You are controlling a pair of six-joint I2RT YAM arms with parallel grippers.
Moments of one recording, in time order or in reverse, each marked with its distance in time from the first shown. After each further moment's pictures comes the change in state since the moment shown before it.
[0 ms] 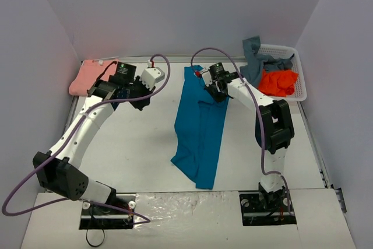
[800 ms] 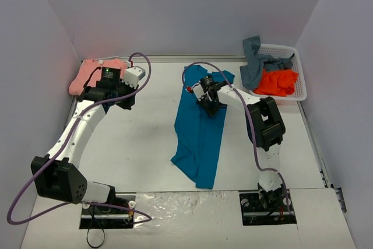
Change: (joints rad) left arm 0.183 -0.052 -0.168 0.143 -0.071 -0.097; right arm 0.064 0.074 -0.109 -0.024 -0.125 0.009
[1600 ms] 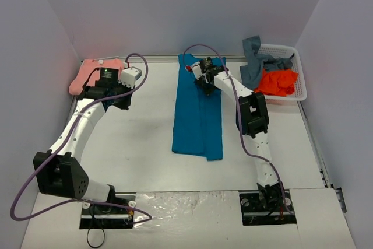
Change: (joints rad) left arm 0.040 0.029 -0.017 0.011 -0.039 -0.003; right arm -0.072 0.356 0.555 -0.045 0.047 -0.015
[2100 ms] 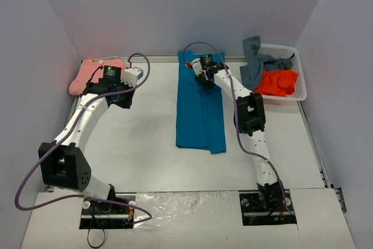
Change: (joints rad) left arm 0.003 0.074 0.024 -0.006 -0.008 0.000; right arm -0.020 0.116 0.199 -0.034 0.021 -0.050
